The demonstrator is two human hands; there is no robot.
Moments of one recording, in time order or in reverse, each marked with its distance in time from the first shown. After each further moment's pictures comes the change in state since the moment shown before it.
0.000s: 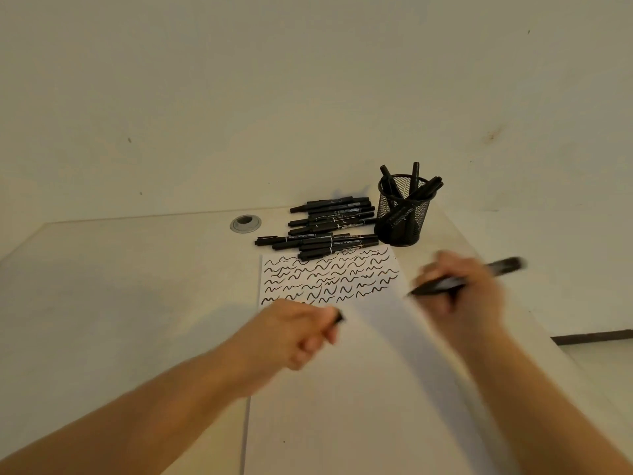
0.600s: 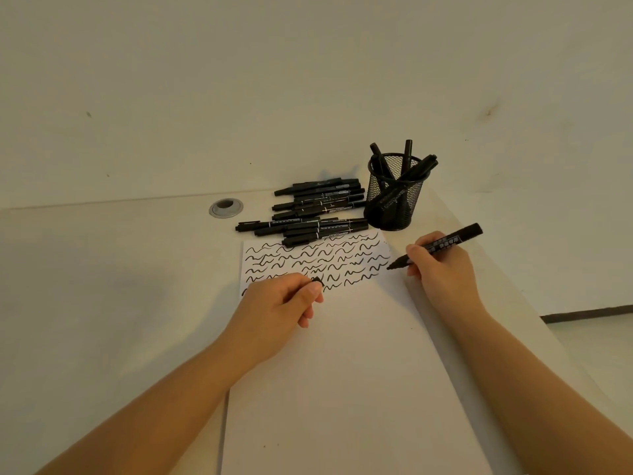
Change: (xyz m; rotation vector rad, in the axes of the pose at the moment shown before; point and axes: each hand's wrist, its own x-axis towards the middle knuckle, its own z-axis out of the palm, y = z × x) left_hand 0.045 -0.038 -0.005 0.416 0.309 0.212; right_hand 0.039 0.021 -0.032 -0.896 0.286 -0.140
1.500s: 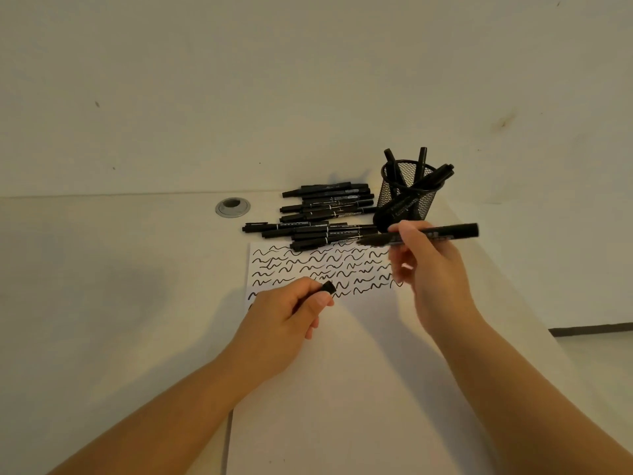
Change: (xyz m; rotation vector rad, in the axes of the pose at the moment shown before) left_hand -0.004 -0.004 0.001 -0.014 0.001 0.070; right_hand -0.018 -0.047 0.028 0.451 -0.117 0.041
